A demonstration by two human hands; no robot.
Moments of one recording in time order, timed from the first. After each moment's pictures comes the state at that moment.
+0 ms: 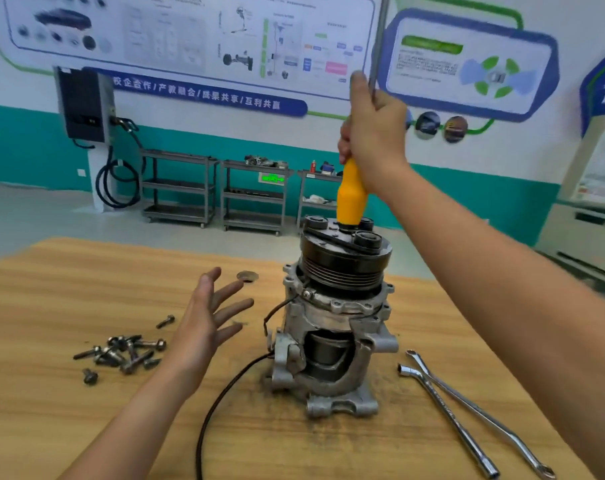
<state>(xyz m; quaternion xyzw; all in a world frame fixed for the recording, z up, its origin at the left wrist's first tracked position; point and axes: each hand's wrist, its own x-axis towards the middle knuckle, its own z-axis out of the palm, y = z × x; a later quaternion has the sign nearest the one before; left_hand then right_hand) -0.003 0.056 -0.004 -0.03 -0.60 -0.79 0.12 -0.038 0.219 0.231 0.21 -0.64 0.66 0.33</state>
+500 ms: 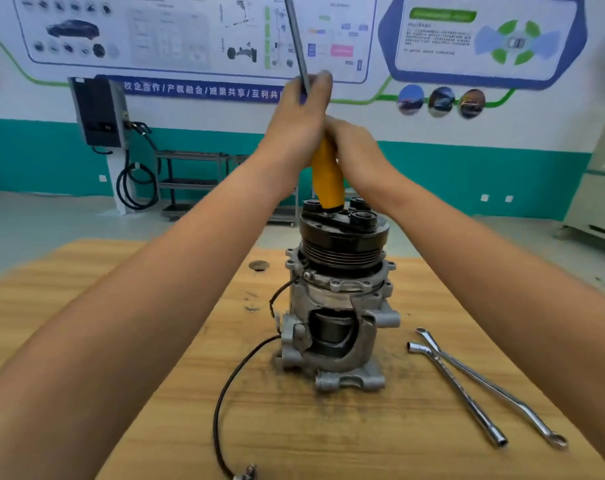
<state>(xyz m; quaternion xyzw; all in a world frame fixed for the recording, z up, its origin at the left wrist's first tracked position) -0.008 0.141 0.190 -0.17 -0.70 -0.66 0.24 -0.031 0.227 0.178 0.25 -0.79 0.51 0.23</state>
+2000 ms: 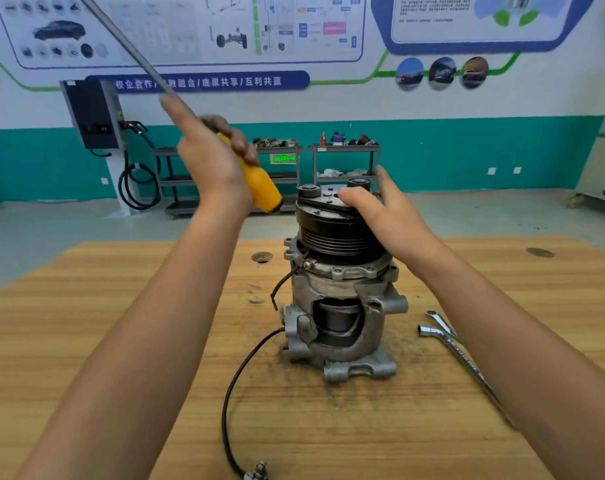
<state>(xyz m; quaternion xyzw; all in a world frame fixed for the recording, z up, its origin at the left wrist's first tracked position) -0.047 0.100 0.140 -0.12 -0.40 -0.85 0.32 -0.023 0.273 0.093 0.11 -0.82 0.54 0.16</state>
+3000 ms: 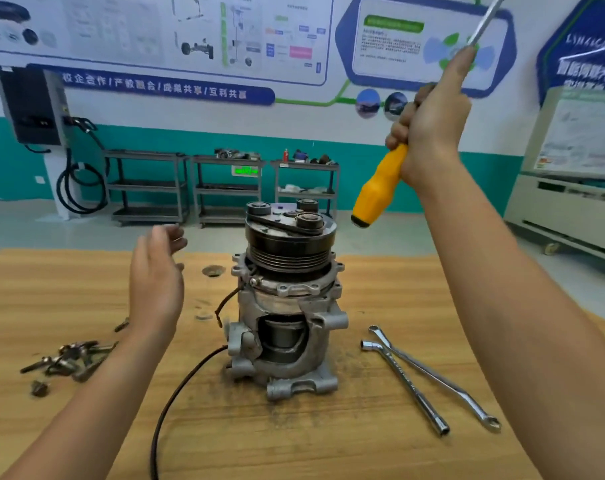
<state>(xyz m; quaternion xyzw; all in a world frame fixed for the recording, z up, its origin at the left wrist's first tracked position) -0.012 0.084 0.043 0.01 -0.66 -0.67 0.34 -0.015 0.313 0.199 0.07 -0.51 0.77 0.37</state>
